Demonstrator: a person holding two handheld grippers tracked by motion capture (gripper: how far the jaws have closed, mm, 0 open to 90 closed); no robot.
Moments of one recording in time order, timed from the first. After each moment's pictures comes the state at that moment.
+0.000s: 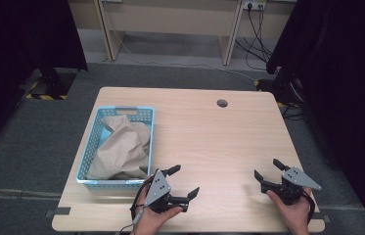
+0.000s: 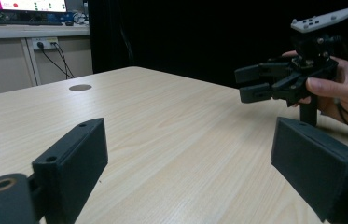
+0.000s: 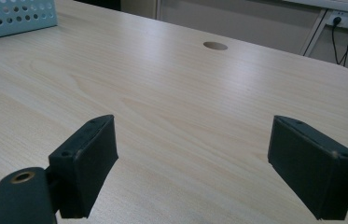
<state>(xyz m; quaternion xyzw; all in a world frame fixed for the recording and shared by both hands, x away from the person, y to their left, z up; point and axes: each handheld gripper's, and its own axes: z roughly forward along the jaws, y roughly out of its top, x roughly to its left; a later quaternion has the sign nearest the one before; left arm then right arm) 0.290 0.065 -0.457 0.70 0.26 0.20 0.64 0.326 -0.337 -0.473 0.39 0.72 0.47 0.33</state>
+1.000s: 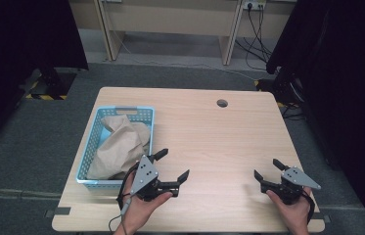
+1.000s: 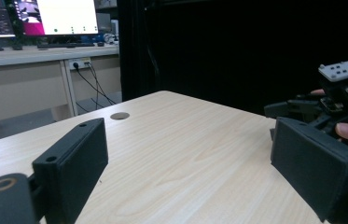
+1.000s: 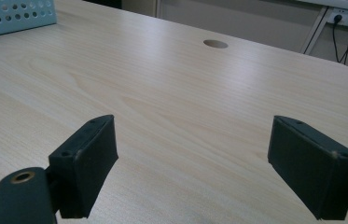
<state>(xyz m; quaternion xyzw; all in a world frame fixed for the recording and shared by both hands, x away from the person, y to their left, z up) 0.299 0.093 -0.404 0.68 0.28 0.25 0.63 0.327 -0.337 -0.472 0.40 0.72 0.47 0.32</state>
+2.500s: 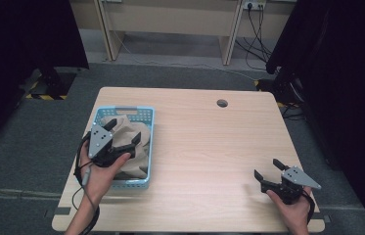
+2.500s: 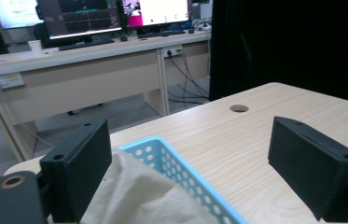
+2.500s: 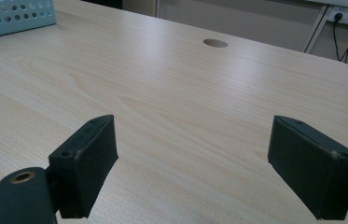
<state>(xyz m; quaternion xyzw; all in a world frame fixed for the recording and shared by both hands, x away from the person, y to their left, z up) 0.351 0.197 -0.366 0.65 0.38 0.37 0.54 0.327 -0.337 -0.472 0.40 0.72 0.47 0.32</state>
